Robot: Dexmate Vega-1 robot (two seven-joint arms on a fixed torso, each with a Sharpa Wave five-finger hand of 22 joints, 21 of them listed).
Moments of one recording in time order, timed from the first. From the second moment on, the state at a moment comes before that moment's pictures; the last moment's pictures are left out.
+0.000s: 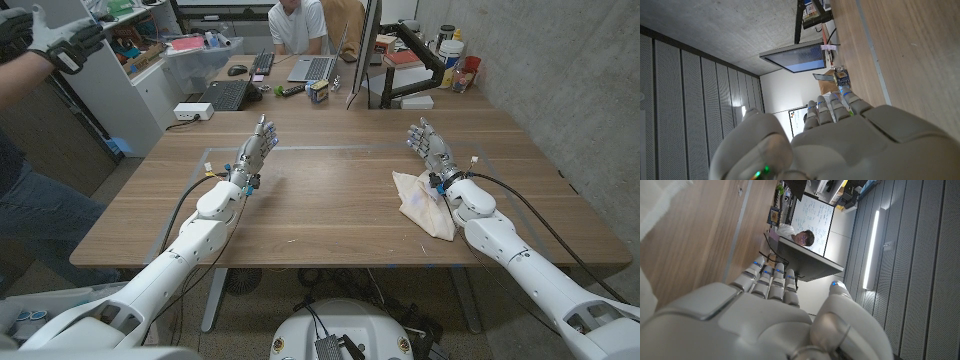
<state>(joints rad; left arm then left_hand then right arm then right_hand) 0.85 0.50 0.37 -1.32 -0.65 -0.30 -0.02 0.43 0.05 -0.15 0.11 0.39 0.07 0.02 0.21 0.19 0.09 -0.04 0.21 0.19 0.04 -0.02 0.19 0.19 0.08 -0.01 0.20 0.17 -0.85 -0.51 -0.36 -1.32 0.66 0.30 0.03 0.28 0.05 0.21 -0.04 0.19 0.24 0.07 0.20 0.18 0.26 0.09 0.22 0.18 0.16 0.04 0.19 0.18 0.22 -0.01 0.20 0.18</state>
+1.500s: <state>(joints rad) 0.86 0.51 0.38 -1.35 -0.64 -0.28 -0.01 0.44 0.06 -0.16 0.10 0.38 0.07 0.02 0.21 0.19 0.10 -0.04 0.21 0.19 0.05 -0.02 0.19 0.19 0.07 0.01 0.20 0.17 -0.83 -0.56 -0.36 -1.35 0.61 0.33 0.06 0.30 0.07 0.23 -0.05 0.19 0.26 0.04 0.20 0.18 0.27 0.08 0.22 0.18 0.16 0.04 0.19 0.18 0.22 -0.01 0.20 0.18</state>
